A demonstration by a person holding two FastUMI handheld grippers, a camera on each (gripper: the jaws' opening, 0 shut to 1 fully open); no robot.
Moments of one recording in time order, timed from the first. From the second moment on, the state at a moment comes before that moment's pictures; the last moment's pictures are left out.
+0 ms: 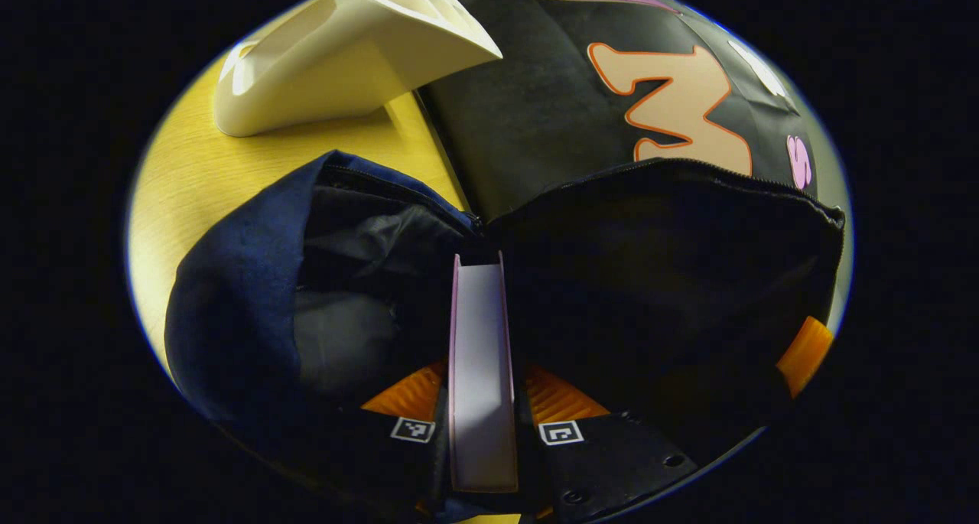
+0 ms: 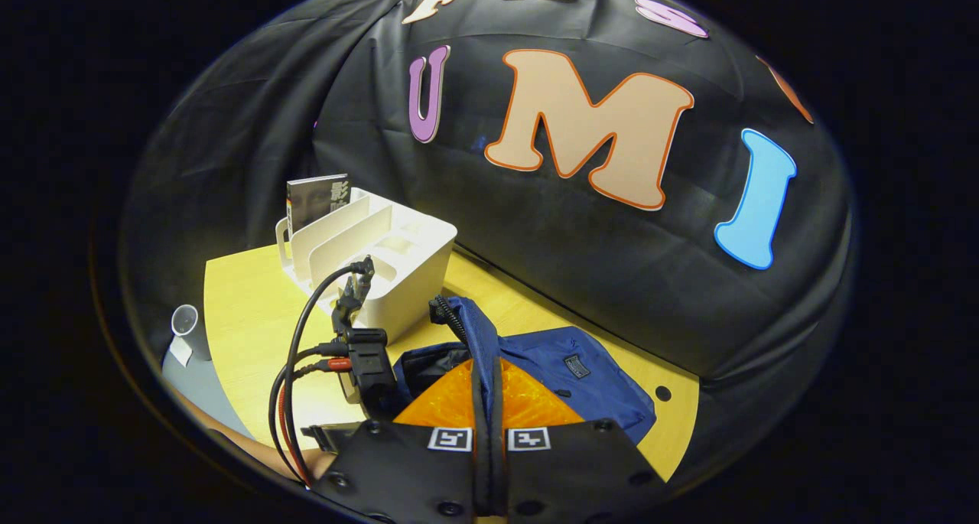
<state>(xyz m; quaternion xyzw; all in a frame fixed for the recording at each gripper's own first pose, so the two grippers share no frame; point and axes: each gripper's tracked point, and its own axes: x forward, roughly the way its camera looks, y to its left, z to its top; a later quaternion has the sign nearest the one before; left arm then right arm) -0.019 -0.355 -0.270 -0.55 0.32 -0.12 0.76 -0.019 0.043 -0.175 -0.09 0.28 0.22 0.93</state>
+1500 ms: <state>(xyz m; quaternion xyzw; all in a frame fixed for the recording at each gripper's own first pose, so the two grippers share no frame) 0.020 0.026 -0.076 -0.28 0.18 -0.07 0.94 0.010 0.094 -0.161 -0.04 0.30 0.16 0.94</state>
